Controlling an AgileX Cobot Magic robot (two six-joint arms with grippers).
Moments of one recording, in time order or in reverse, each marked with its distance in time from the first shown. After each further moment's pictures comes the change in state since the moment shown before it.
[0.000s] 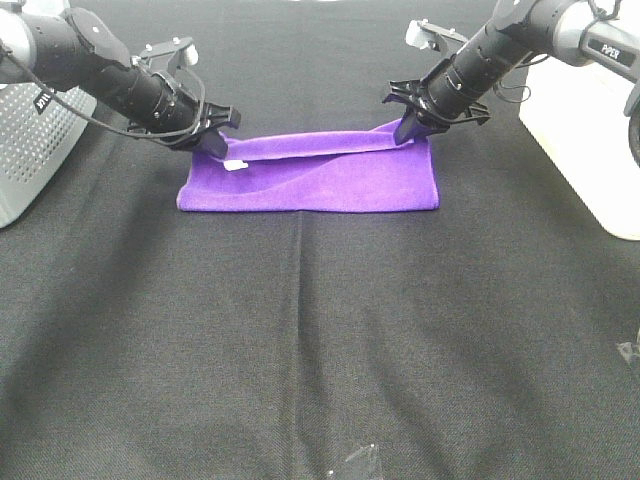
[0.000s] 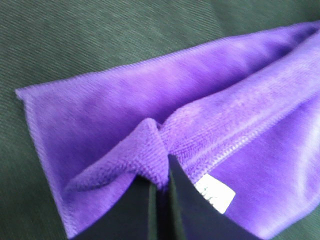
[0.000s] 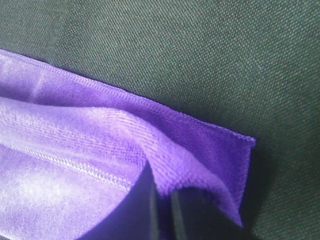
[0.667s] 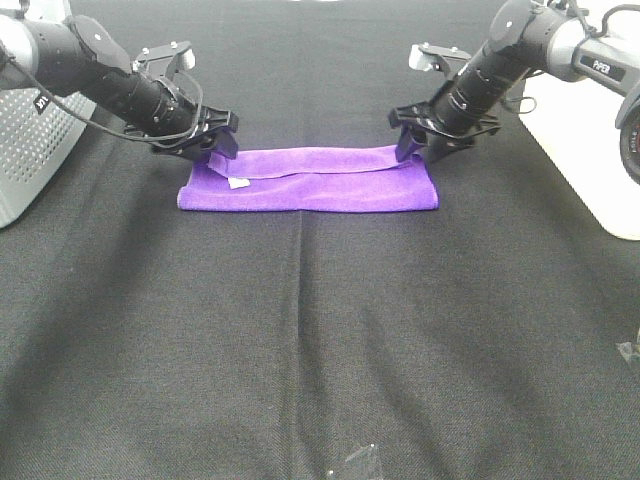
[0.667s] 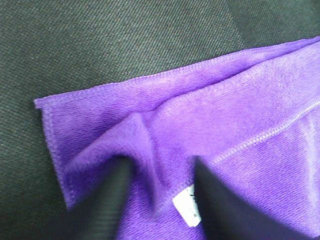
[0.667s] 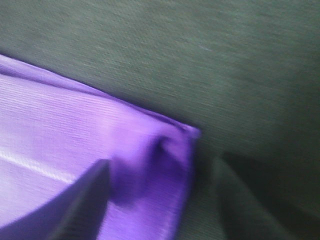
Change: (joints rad) left arm 0.000 -0.001 0.000 0.076 -0.007 -0.049; right arm 0.000 0.033 -0.003 -0.156 -0.009 0.001
